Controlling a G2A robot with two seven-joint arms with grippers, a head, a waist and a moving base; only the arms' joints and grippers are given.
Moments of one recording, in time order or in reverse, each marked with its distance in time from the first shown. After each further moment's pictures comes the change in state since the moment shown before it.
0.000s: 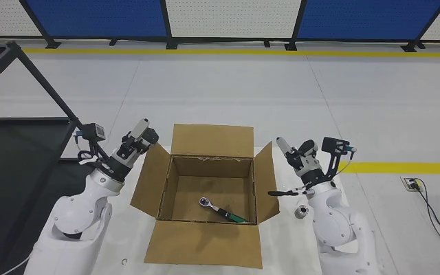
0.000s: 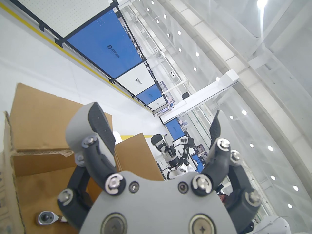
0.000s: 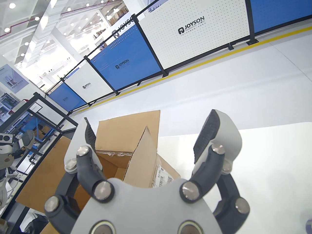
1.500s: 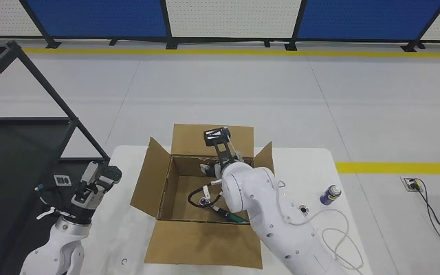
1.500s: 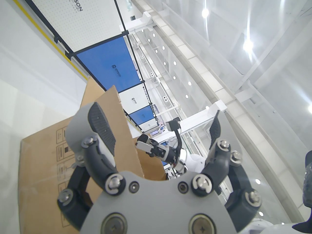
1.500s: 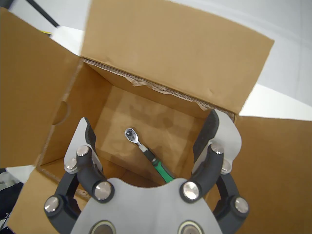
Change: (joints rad) left arm 0.368 0.019 -0.282 0.039 -0.238 -0.246 -0.102; right arm 0.515 -0.101 -0.656 0.312 -0.367 0.535 0.833
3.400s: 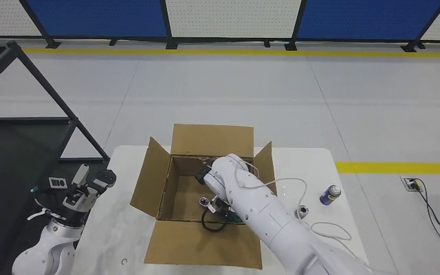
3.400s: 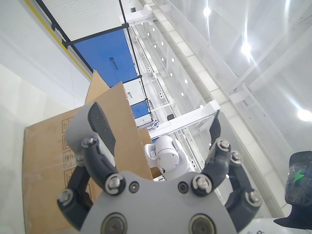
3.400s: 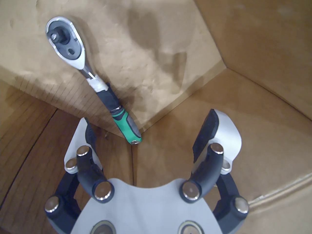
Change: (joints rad) left arm -0.014 0.006 -0.049 0.076 -0.108 0.020 -0.130; right arm 0.340 -0.231 -0.263 0.886 0.214 -0.571 0.199
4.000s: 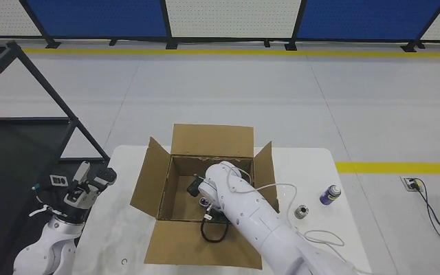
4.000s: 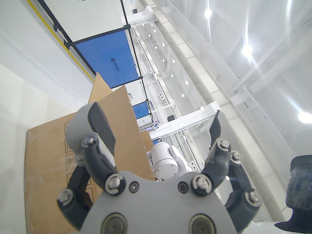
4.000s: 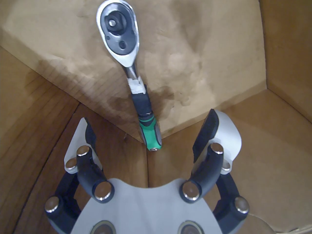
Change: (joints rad) left arm -0.031 -0.001 0.013 0.028 0.007 0.008 -0.001; right arm -0.007 -0.074 -0.024 0.111 0.036 -0.096 -0.053
